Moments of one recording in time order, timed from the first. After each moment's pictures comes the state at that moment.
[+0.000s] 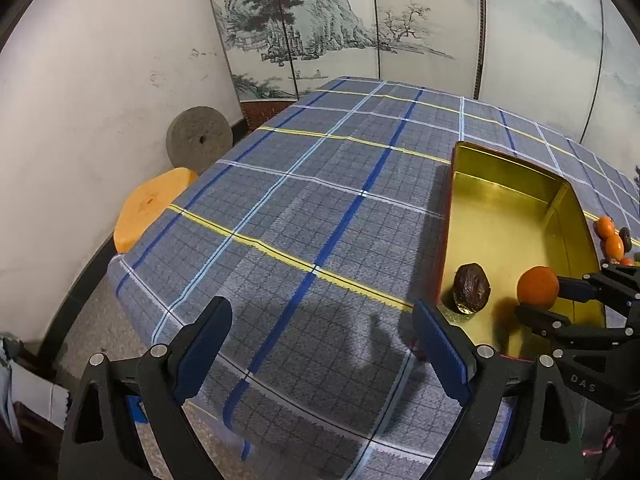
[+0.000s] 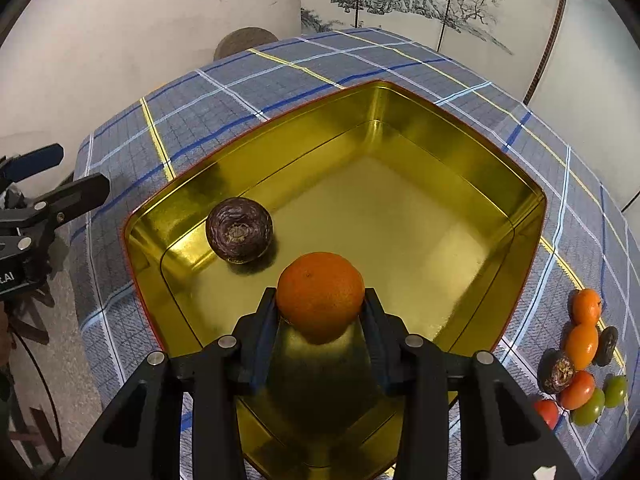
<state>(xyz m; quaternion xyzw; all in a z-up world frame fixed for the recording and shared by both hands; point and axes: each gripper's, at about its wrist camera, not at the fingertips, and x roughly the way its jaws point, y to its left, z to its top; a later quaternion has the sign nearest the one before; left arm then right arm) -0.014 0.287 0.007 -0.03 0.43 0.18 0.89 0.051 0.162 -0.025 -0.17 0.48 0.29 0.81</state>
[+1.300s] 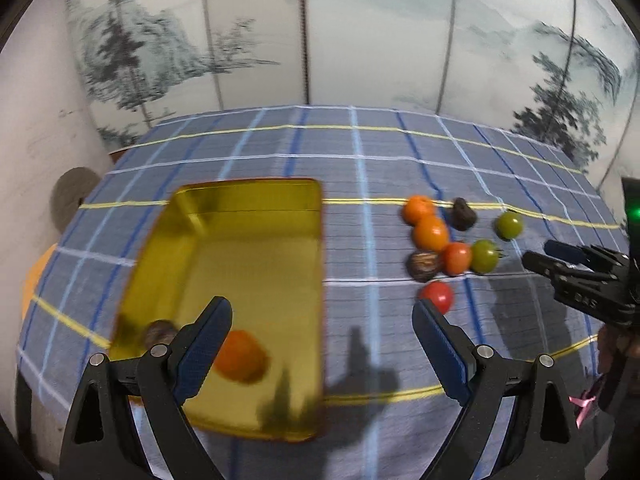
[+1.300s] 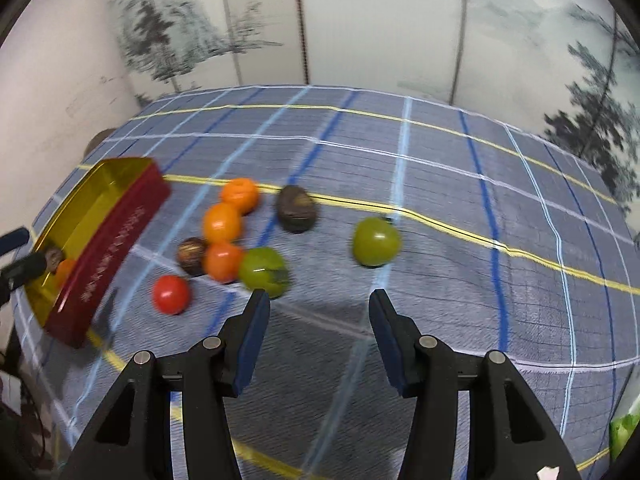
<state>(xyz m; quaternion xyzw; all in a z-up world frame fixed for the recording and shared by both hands) 0.053 0.066 0.027 0.02 0.42 -0.04 0.91 0.055 -0.144 -0.001 0.00 0.45 0.06 0.89</state>
